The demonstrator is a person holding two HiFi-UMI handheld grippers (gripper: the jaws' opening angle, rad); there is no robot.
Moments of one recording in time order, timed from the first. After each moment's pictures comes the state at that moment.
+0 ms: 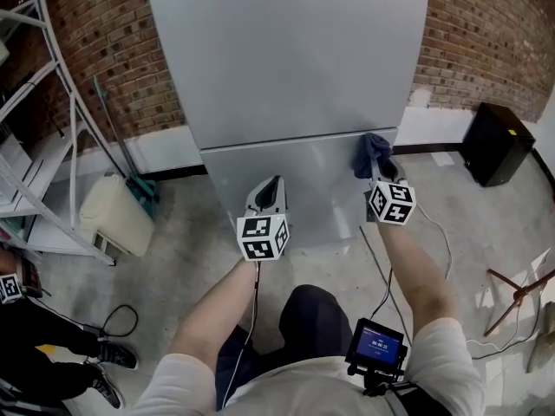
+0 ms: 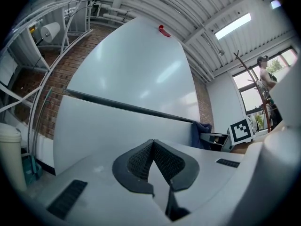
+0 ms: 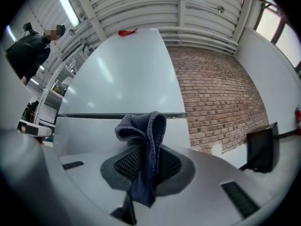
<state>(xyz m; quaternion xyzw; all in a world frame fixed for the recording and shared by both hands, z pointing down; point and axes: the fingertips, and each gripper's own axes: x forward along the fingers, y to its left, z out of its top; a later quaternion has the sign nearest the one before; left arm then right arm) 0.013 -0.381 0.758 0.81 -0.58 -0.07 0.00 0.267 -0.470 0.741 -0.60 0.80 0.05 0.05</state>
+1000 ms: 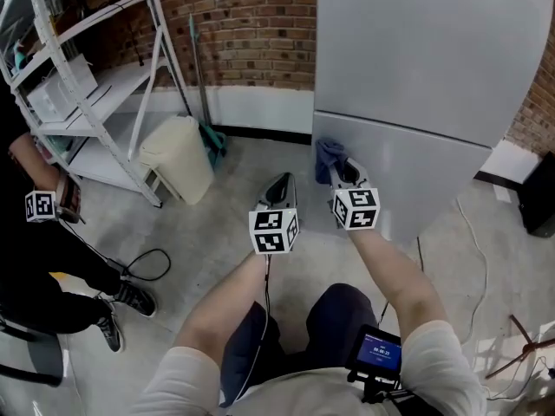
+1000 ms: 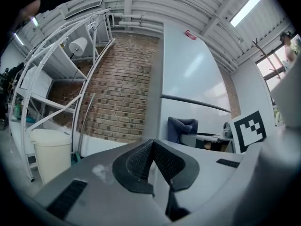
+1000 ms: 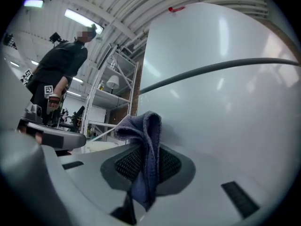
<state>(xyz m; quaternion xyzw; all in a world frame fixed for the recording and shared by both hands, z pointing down) -0.197 -0.307 0.818 0.71 -0.70 -0.05 0.03 -0.109 -0.396 0.807 -0.37 0.93 0.04 0.00</state>
